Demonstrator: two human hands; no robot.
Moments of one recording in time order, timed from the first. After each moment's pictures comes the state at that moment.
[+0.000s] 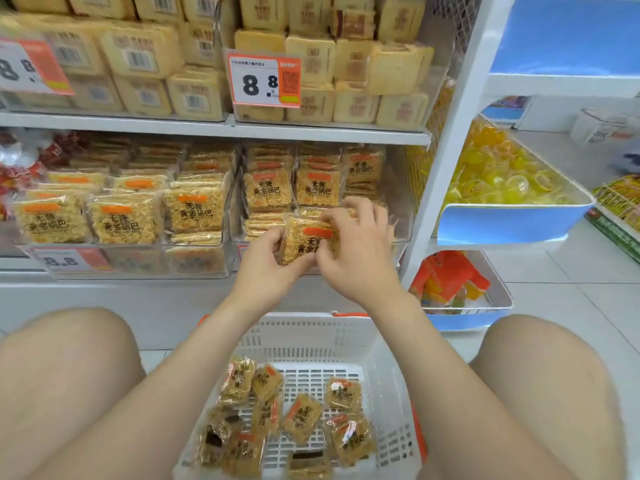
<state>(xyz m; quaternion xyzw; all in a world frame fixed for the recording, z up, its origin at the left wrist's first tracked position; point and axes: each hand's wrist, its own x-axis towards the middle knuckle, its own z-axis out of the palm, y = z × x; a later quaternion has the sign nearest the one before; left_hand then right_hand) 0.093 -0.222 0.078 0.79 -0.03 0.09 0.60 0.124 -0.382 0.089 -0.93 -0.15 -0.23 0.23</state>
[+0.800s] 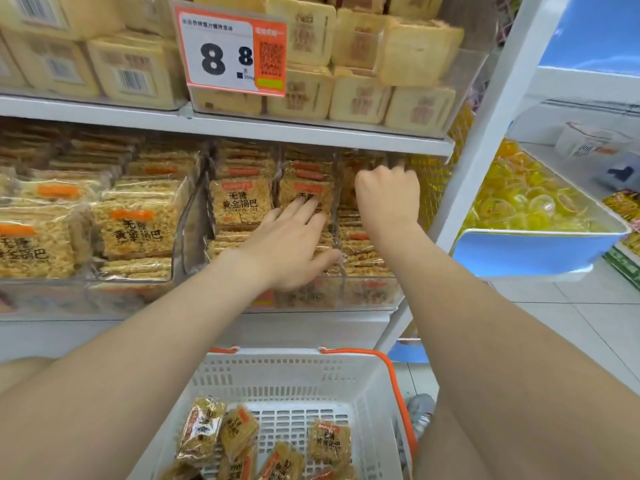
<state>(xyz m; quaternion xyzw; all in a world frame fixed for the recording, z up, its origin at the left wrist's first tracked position) 0.235 -0.241 0.085 0.98 -0.19 0.02 0.04 0.295 -0.404 0.114 -0.96 -0.05 -0.25 -0.15</state>
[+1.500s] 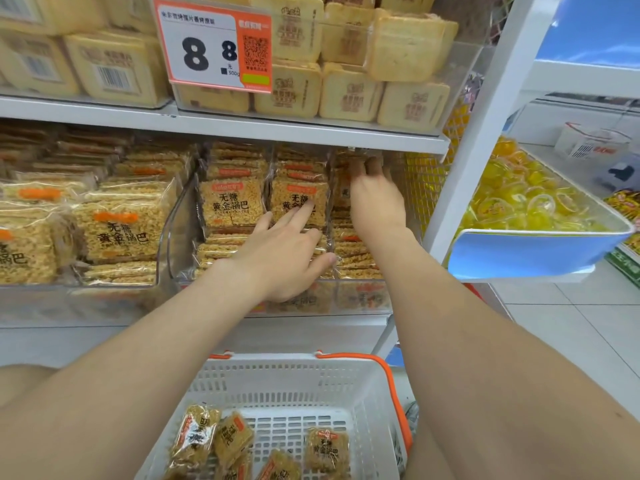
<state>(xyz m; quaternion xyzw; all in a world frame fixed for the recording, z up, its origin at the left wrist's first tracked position) 0.235 -0.247 0.075 0.98 -0.19 0.01 0.02 0.329 -0.412 0.088 -0.97 -0.07 -0.22 -0.04</state>
